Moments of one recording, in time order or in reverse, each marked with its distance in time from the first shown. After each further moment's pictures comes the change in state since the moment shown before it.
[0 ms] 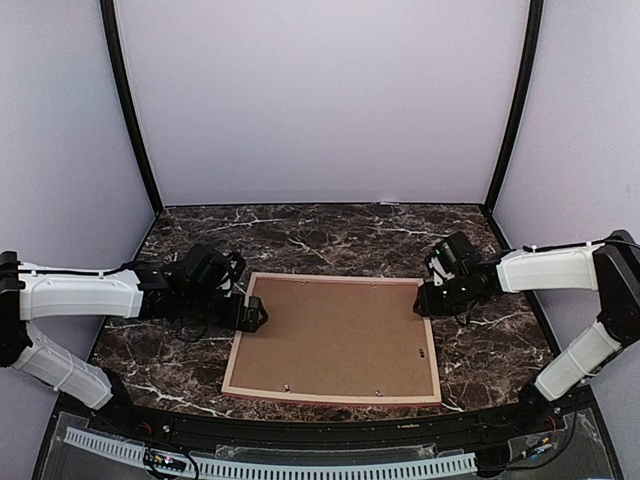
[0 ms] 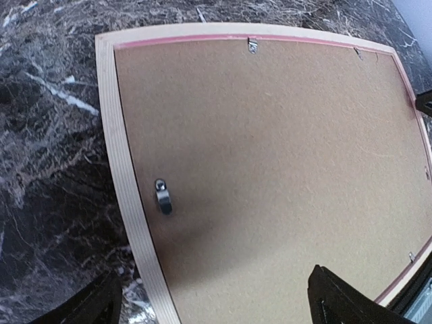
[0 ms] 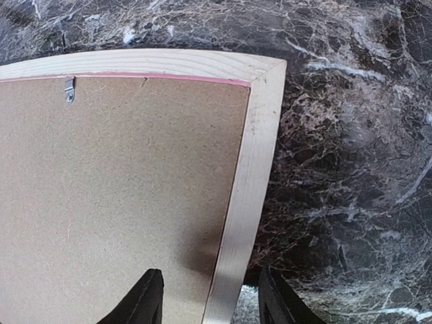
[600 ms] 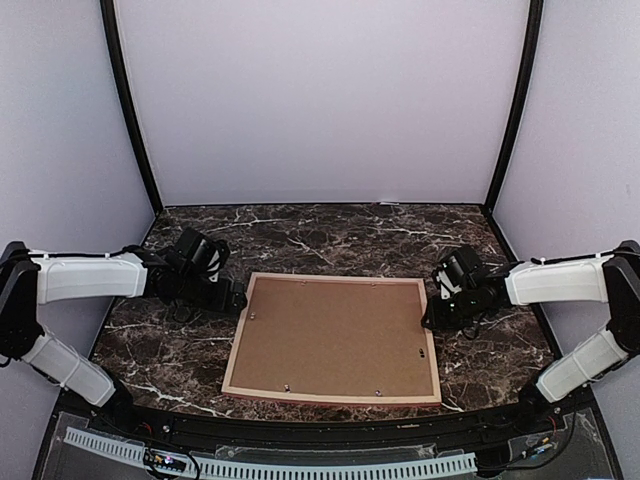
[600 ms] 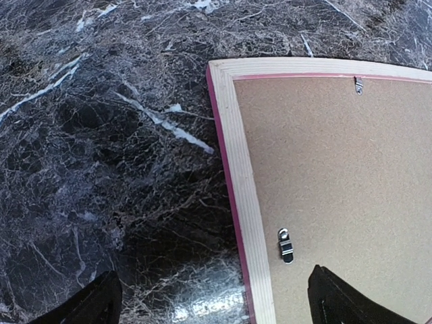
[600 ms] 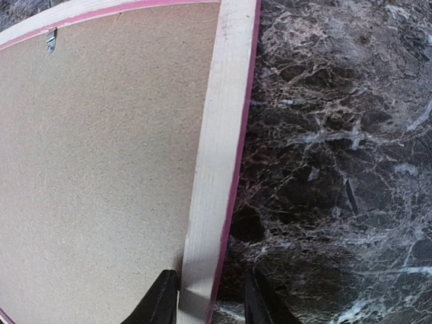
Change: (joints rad) left arm 0.203 0.107 0.095 -0.068 -0.035 0.177; right arm 0.006 -0.088 -0.117 -0.011 -0.042 0.055
